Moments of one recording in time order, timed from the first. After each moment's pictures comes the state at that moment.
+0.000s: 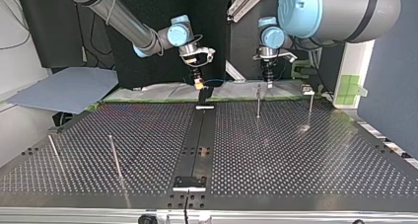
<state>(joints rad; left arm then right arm) -0.13 -2.37 -2.10 -1.90 -1.82 -1.76 2.29 -0.63 1.59 -0.88 1.64 1.62</state>
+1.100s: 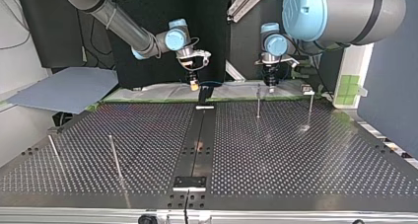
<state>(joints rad) -0.09 -2.37 -2.05 -1.98 -1.78 -1.76 2.25 -0.58 1.55 -0.86 1.64 1.61</state>
